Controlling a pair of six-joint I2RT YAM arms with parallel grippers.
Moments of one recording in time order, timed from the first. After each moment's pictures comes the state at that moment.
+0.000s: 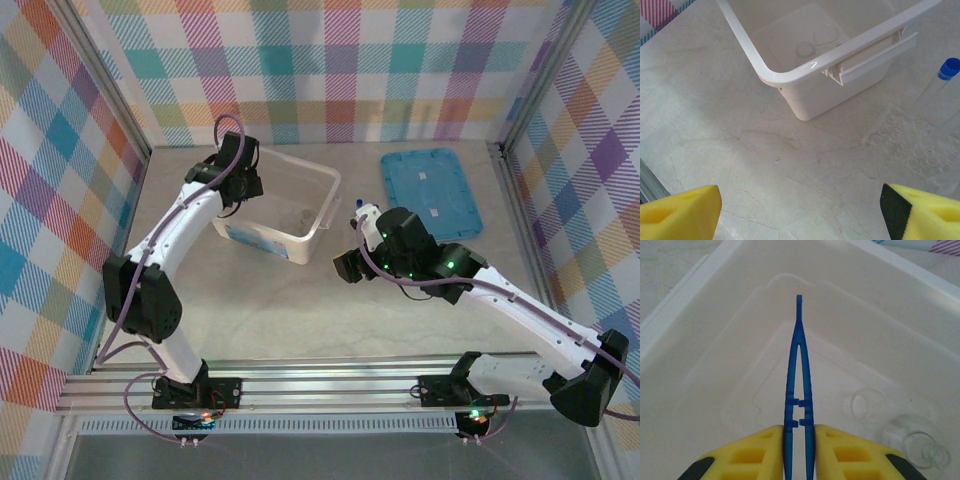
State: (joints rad) left arm -0.30 1.72 1.60 -0.78 -0.28 -0.42; right arm 0.85 1.13 1.10 -0.64 0.02 0.19
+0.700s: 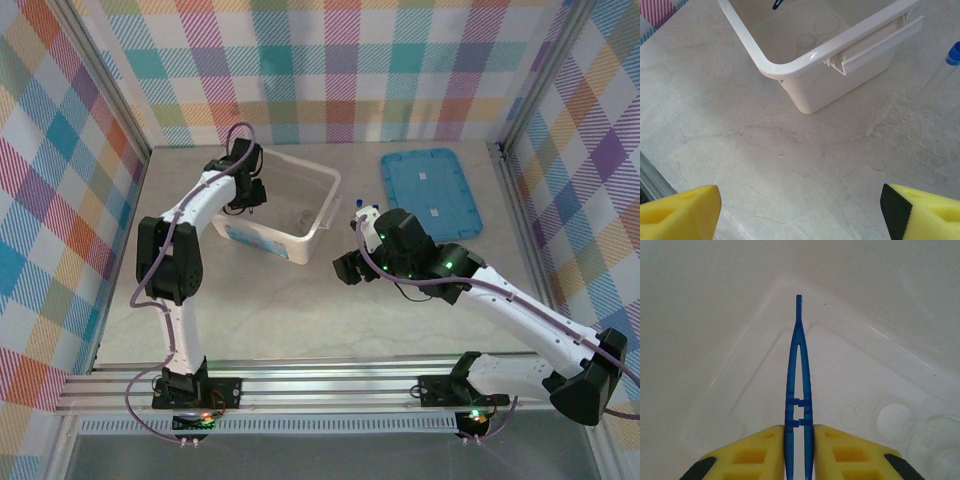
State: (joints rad) left arm -0.23 2.03 1.70 -0.78 -0.16 -0.39; right arm 0.86 1.13 1.10 -0.66 0.02 0.23
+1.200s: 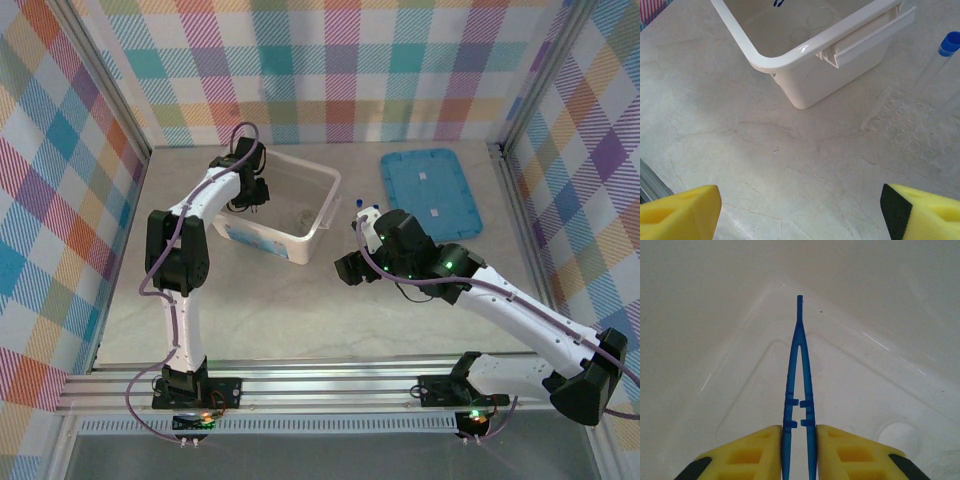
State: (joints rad) left arm -0.22 2.11 1.79 -0.81 -0.15 -0.39; right arm 0.86 1.13 1.10 -0.68 0.04 0.23
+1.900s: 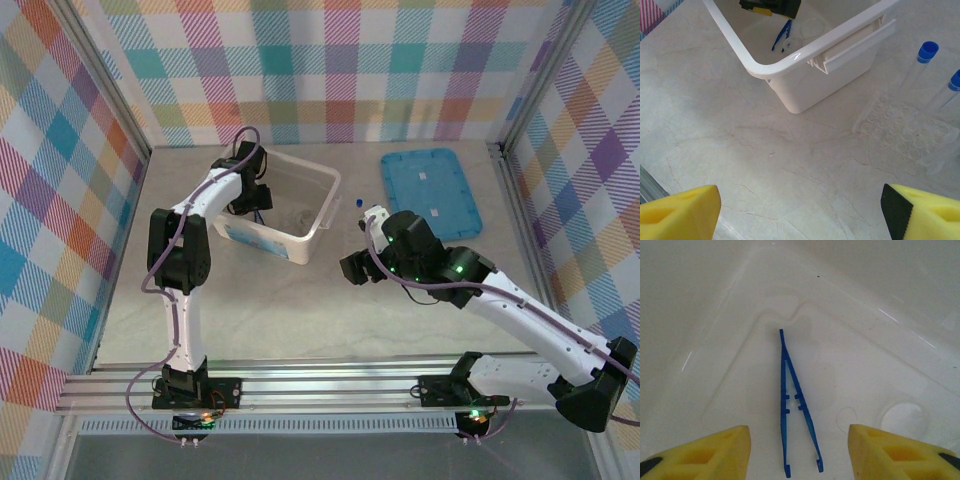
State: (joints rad) left arm -0.22 2.13 1.78 -0.85 -0.10 -0.39; right arm 0.86 1.08 1.10 -0.70 0.07 0.23
